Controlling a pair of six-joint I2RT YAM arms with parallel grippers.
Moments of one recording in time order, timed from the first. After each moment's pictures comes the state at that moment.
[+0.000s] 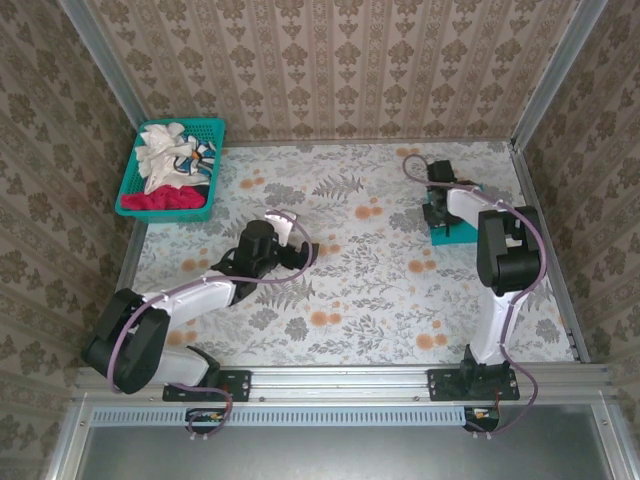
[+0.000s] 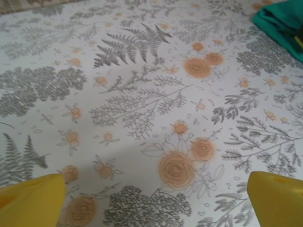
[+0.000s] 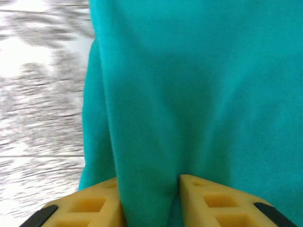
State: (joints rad) left arm -0.61 1.34 0.58 0.28 0.03 -0.09; right arm 0.03 1.98 1.33 -0.56 0.29 -0.04
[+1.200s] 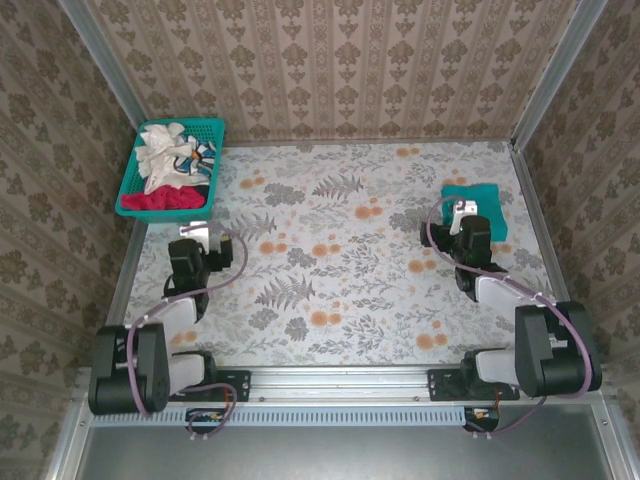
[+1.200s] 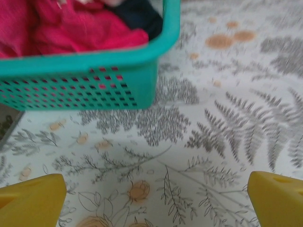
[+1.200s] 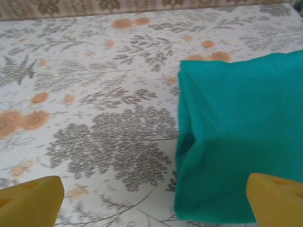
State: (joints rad) left arm -0.02 1.24 0.29 0.51 -0.09 0.09; right arm 0.01 1.32 0.45 0.41 0.08 0.07
